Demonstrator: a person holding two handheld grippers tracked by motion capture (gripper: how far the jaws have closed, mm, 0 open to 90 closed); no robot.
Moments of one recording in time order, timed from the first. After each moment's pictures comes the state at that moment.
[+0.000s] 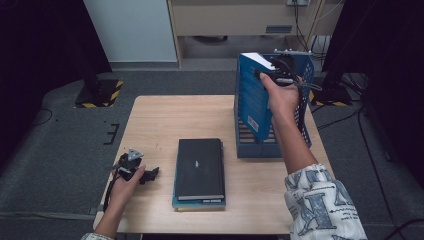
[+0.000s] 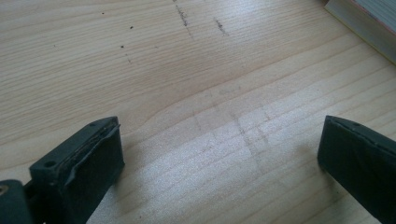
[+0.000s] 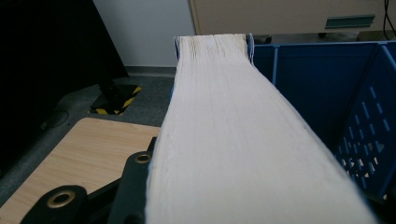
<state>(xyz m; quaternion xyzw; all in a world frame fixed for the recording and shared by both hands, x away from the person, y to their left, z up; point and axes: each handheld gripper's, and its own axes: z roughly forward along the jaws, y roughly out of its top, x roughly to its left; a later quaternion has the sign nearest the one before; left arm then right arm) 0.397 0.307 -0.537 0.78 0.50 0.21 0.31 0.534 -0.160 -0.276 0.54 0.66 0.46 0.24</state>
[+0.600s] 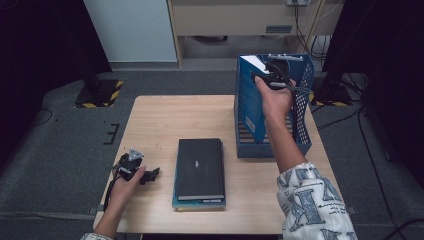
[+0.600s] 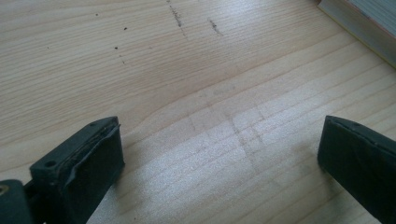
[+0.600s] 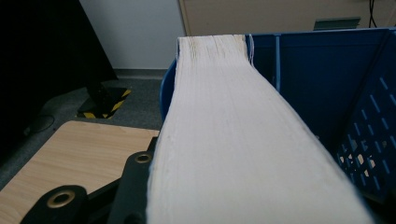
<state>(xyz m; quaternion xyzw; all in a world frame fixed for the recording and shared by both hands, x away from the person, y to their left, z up) 0.397 0.306 -0.537 0.78 0.50 0.20 0.32 0.541 -0.150 -0.295 0.56 0.65 0.46 0.26</state>
